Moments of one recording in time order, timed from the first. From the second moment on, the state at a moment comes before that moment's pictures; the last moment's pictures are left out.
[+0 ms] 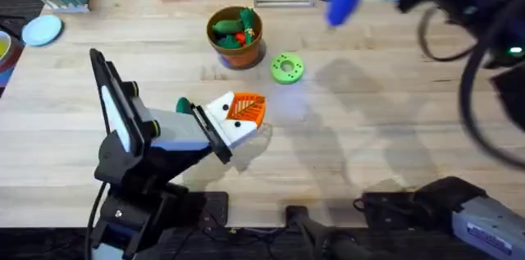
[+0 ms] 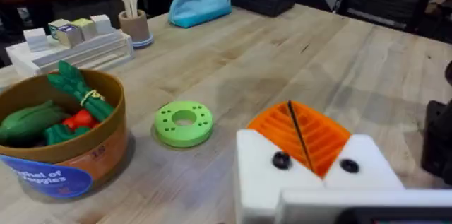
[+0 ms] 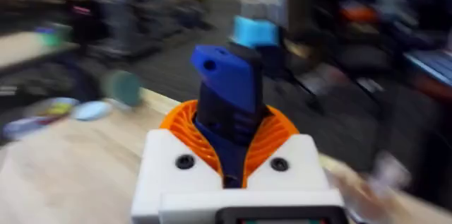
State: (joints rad) left arm -0.26 0.01 0.01 -0.06 0.69 -0.05; right arm 0.32 0.93 0.74 0.31 -0.28 0.08
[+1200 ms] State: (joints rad) left arm -0.26 0.01 0.01 -0.06 0.69 -0.05; right arm 0.80 1.20 0.74 0.75 -0.53 0.24
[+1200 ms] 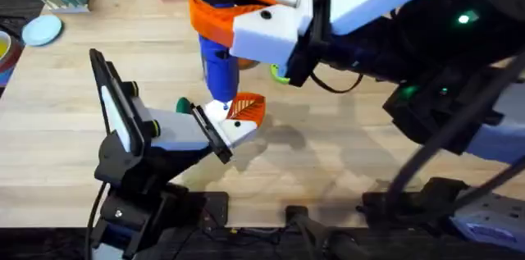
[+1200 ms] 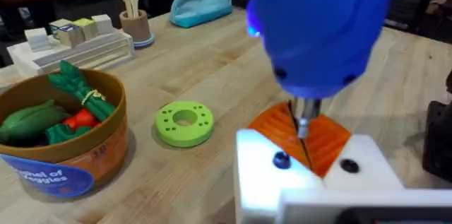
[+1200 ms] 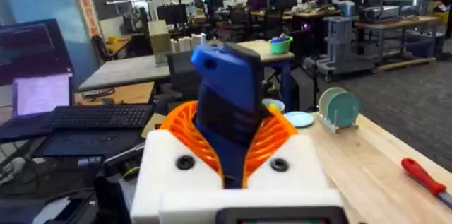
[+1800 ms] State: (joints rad) left arm -0.26 0.01 0.01 -0.06 0.69 -0.05; right arm 0.82 1.23 0.74 0.76 -0.53 0.21
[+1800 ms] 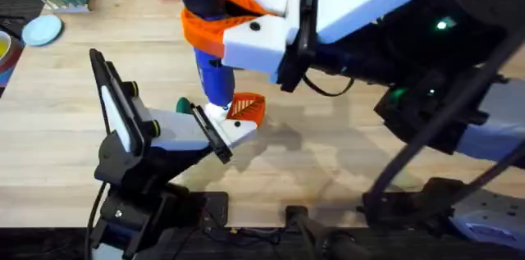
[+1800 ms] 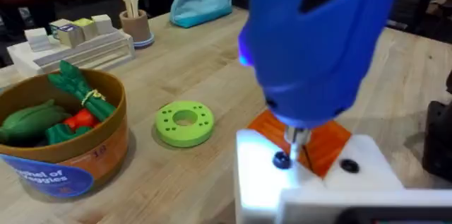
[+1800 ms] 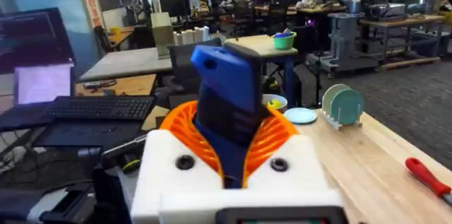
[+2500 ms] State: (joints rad) left arm -0.26 0.01 0.01 -0.06 0.69 -0.05; right arm 0.82 1.25 0.74 0.75 -0.53 0.17
